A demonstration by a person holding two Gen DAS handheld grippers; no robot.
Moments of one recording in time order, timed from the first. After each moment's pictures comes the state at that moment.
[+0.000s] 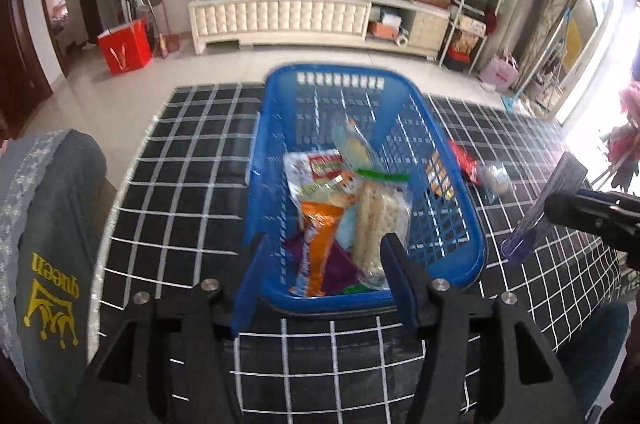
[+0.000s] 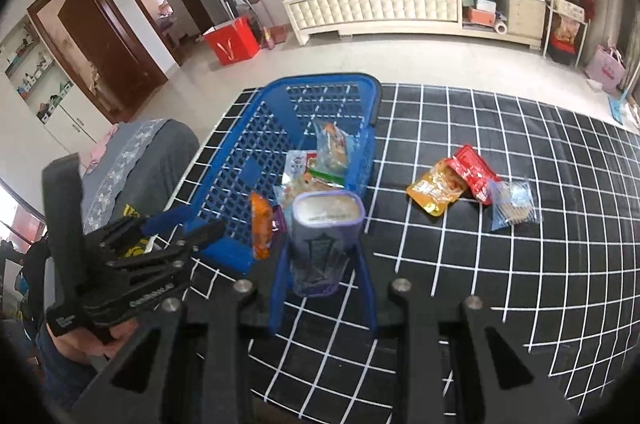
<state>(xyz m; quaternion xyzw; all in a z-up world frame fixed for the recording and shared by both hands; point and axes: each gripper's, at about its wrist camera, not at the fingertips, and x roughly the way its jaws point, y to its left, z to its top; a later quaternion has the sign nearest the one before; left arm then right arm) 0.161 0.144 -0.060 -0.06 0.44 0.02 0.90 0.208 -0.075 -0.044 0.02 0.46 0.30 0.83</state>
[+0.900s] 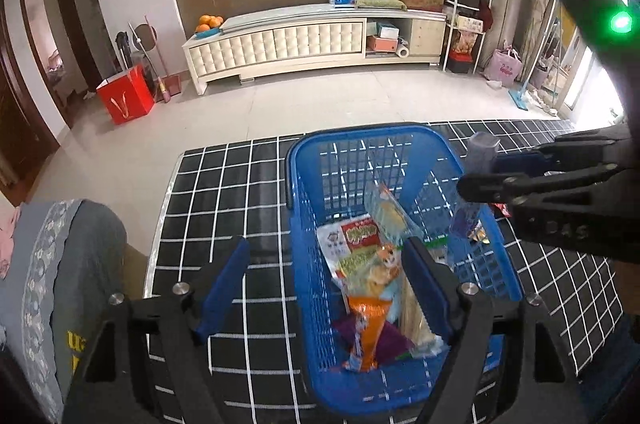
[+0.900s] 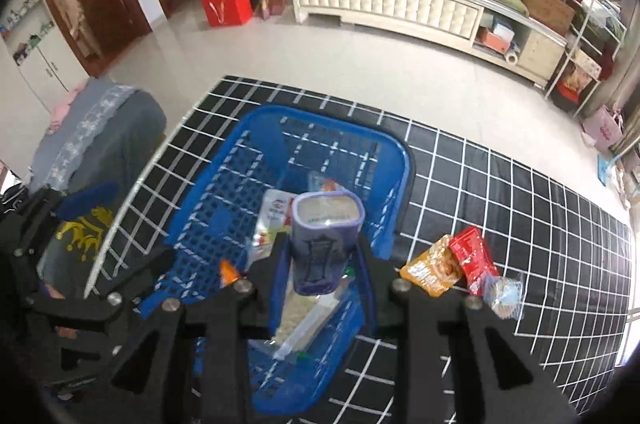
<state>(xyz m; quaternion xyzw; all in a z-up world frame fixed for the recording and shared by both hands) 0.242 0.162 -0.039 0.02 0.42 0.01 0.91 0.306 0.024 -0.051 -0.12 0.49 0.26 0.82</state>
